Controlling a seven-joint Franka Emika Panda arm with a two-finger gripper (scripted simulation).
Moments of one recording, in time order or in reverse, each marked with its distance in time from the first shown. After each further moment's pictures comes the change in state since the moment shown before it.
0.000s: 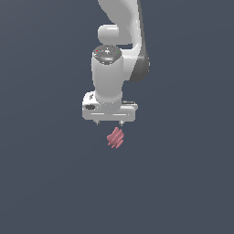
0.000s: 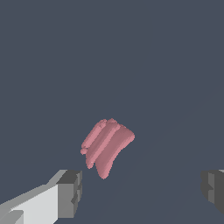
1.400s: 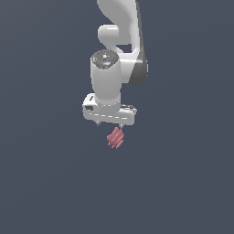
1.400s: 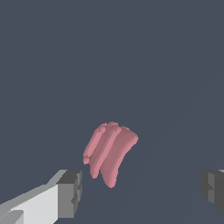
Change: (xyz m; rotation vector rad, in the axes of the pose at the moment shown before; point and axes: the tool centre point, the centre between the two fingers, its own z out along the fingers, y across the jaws) arm 0.000 -0.001 0.013 0.027 0.012 0.141
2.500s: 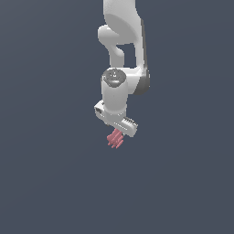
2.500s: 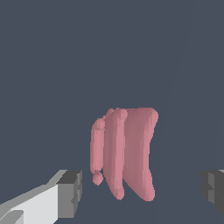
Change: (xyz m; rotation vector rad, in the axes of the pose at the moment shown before) arm -0.024 -0.021 0.060 -0.006 -0.026 0.440
